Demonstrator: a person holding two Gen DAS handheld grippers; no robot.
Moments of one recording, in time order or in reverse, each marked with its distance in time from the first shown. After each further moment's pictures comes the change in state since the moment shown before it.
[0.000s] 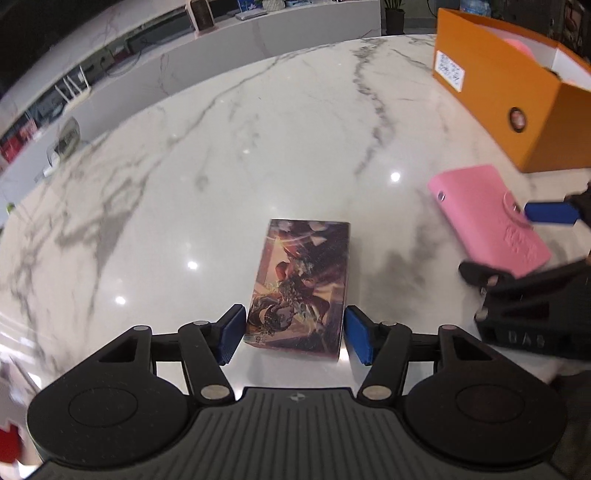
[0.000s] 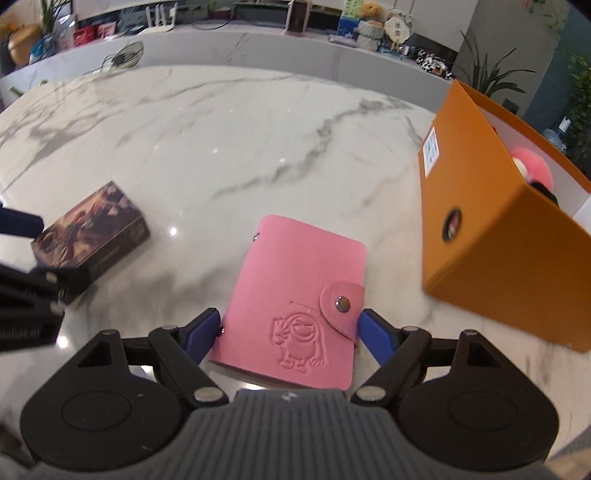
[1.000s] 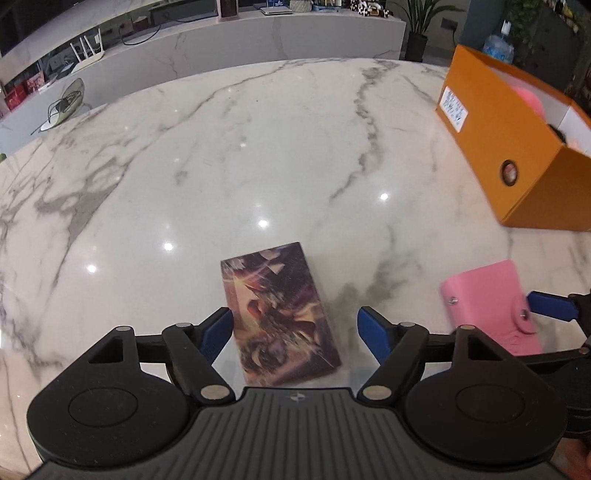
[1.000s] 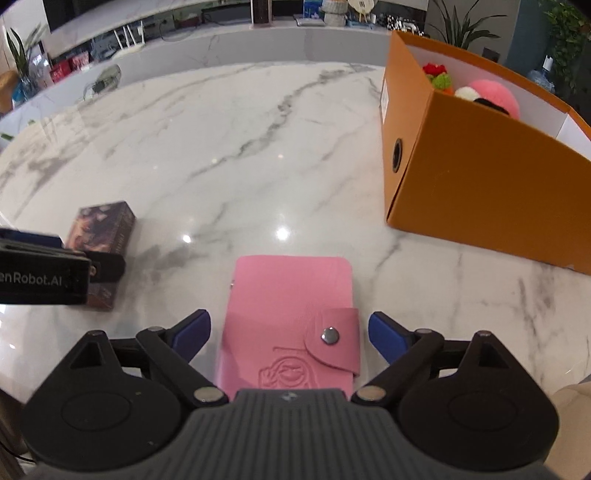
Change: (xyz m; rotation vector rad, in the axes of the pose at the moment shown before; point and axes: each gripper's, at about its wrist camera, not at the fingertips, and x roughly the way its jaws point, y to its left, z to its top) left arm 0.008 -0.006 0.016 -0.174 -0.007 -0.059; right arm -0.012 -0.034 -0.022 0.187 0.048 0.046
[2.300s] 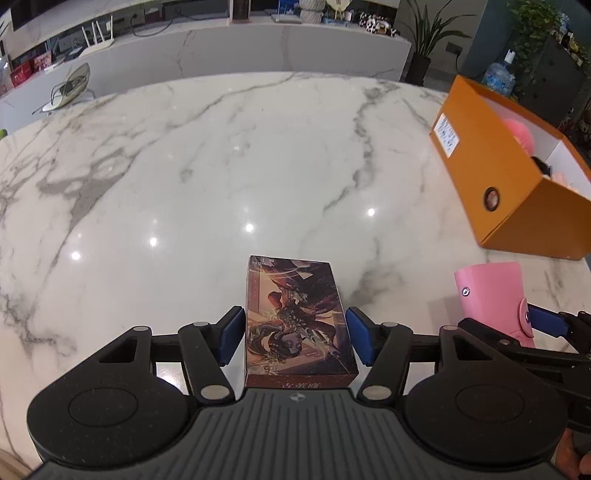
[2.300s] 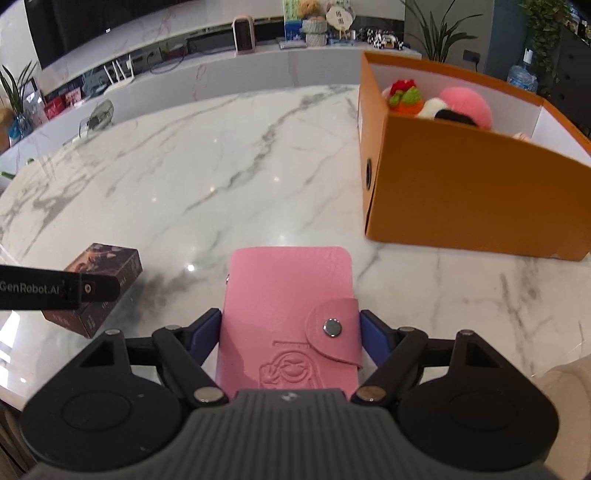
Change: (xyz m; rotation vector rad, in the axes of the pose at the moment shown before) left arm -0.028 0.006 -0.004 -0.086 -0.043 -0.069; right arm -0.035 -0.016 -0.005 0.097 -0.103 0.030
